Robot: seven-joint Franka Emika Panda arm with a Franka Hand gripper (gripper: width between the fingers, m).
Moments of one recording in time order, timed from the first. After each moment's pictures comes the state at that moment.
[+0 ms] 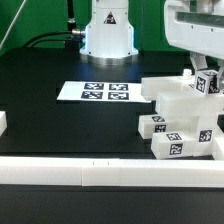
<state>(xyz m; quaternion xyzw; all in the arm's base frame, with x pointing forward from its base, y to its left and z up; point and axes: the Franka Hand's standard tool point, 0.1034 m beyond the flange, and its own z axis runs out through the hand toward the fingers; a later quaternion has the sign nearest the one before) 0.589 0.124 0.113 -0.82 0.57 0.01 0.07</state>
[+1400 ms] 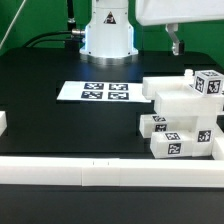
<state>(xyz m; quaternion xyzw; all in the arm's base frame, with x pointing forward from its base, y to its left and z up) 0.569 0.116 0.154 -1.00 0.01 -0.01 0.05</state>
